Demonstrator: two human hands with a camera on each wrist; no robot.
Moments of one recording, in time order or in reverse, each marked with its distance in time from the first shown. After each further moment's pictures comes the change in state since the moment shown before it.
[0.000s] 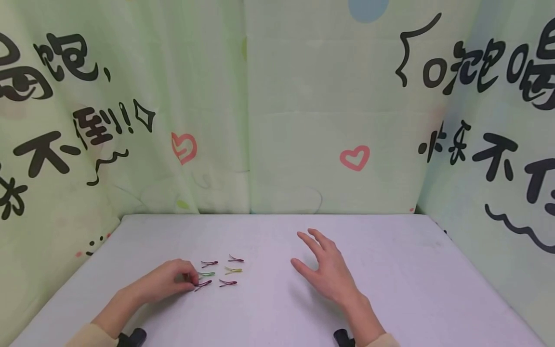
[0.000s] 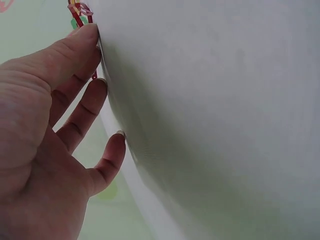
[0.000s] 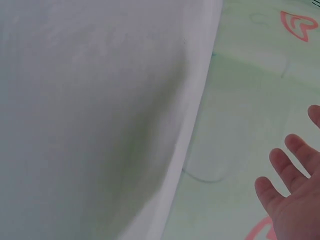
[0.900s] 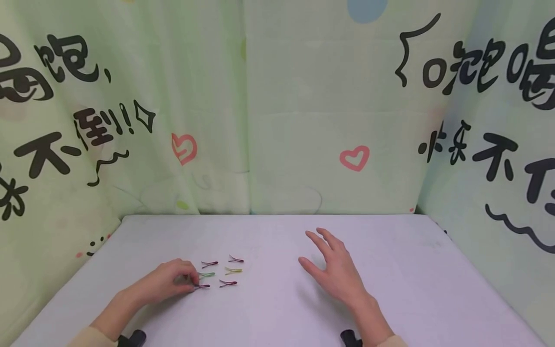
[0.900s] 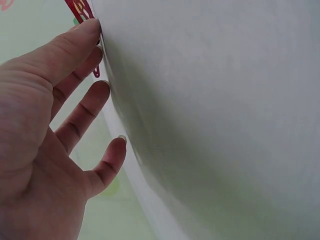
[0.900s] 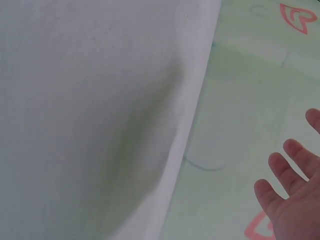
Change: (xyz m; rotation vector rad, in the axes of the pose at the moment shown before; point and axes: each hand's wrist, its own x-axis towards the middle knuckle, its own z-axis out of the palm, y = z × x) left_hand -0.003 0.004 0.001 0.072 0.021 -0.020; right_hand -0.004 0.005 -0.013 -0.013 0.016 0.006
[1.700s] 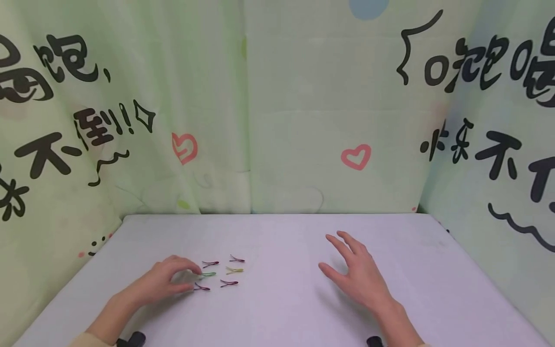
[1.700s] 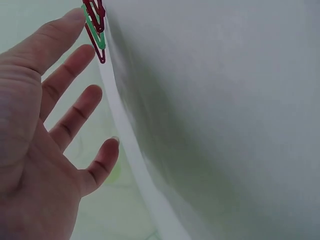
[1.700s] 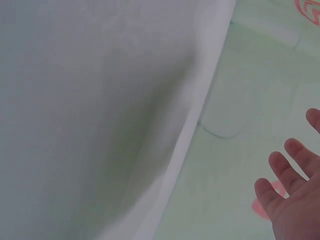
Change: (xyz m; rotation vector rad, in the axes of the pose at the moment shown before) left_hand -0.011 0.001 -0.002 0.013 0.127 -0.011; right_hand -0.016 0.022 -0.028 -0.086 0.010 0.000
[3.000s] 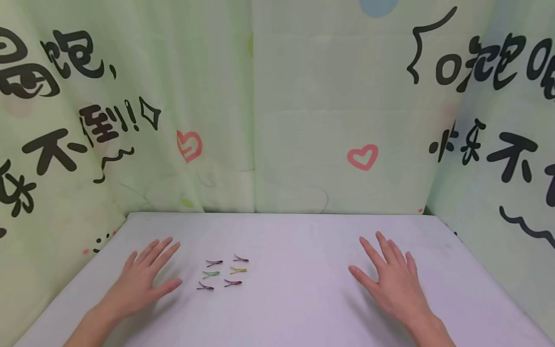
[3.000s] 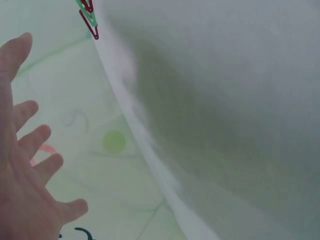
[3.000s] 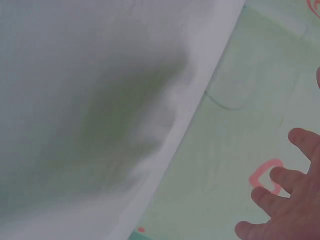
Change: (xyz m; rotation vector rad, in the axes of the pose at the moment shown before) left_hand -0.040 0.003 -0.014 0.302 0.267 -0.104; right_hand -0.017 0.026 -0.030 -0.243 -0.042 0.064
